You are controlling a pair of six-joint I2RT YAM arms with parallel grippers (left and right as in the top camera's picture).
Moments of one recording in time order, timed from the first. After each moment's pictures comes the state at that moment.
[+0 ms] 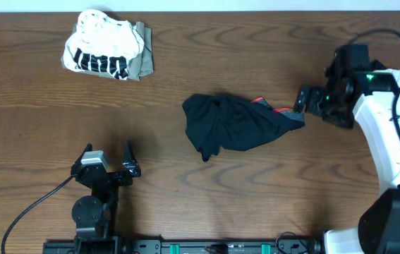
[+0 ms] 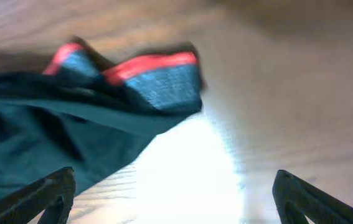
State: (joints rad) left arm 0.02 0.01 0.02 -0.11 0.00 -0.17; right arm -0.01 1.62 1.29 -1.02 -0.09 0.37
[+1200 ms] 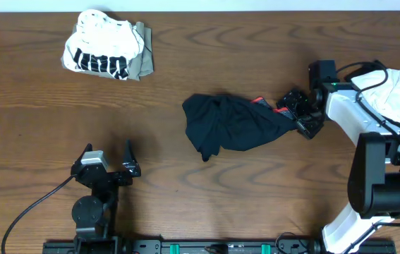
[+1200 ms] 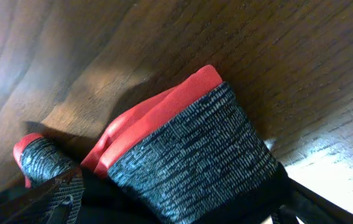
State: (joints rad) left arm 0.02 0.01 0.02 -0.11 0.00 -0.17; right arm 0.02 1.88 1.16 -0.65 -0.19 0.90
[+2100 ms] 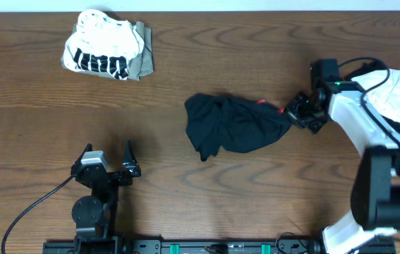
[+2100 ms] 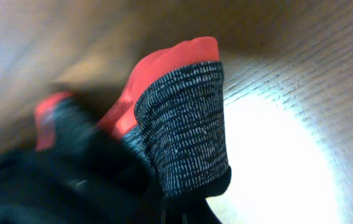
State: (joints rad) left arm 0.02 0.01 0.02 -0.11 0.00 -0.17; right arm 0.04 1.77 1.18 -0.76 -0.19 0.79
